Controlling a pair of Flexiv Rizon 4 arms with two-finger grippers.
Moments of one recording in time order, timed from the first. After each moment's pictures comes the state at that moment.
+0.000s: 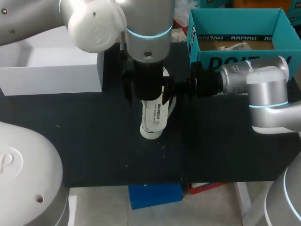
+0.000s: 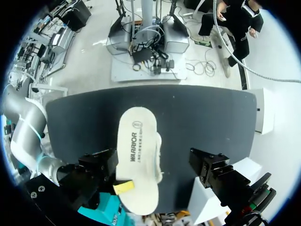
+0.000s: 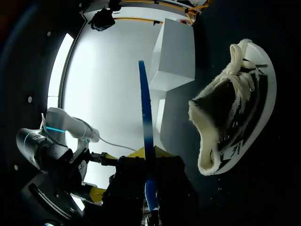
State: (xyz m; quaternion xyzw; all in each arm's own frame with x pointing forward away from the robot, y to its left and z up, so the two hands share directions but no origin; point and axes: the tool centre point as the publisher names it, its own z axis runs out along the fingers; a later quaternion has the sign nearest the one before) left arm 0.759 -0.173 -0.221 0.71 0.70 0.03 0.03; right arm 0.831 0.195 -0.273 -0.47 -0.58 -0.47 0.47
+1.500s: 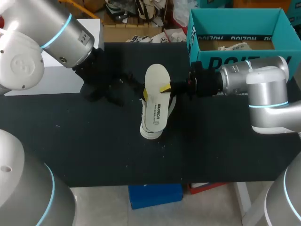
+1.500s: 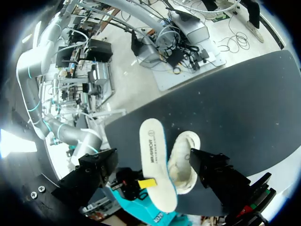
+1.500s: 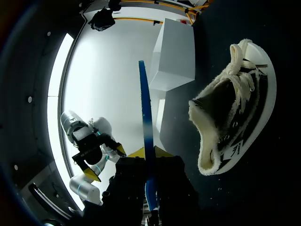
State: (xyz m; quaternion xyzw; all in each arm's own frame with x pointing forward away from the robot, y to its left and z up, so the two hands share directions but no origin) left arm 0.750 -0.137 -0.207 0.76 0.56 -0.22 0.25; right arm 0.831 0.195 -0.273 -0.47 -0.58 -0.47 0.47
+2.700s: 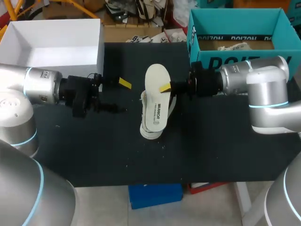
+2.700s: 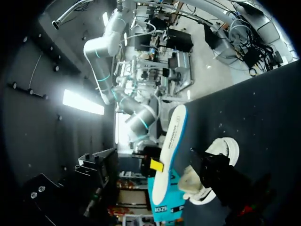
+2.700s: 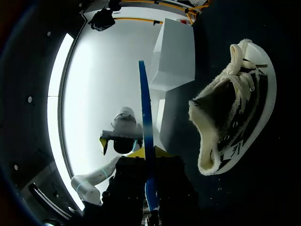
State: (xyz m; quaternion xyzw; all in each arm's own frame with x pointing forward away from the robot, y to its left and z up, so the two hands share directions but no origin) left arm 0.786 -0.117 -0.226 0.53 0.52 -0.49 0.46; right arm 0.831 0.195 -0.273 -0.47 -0.58 -0.47 0.47
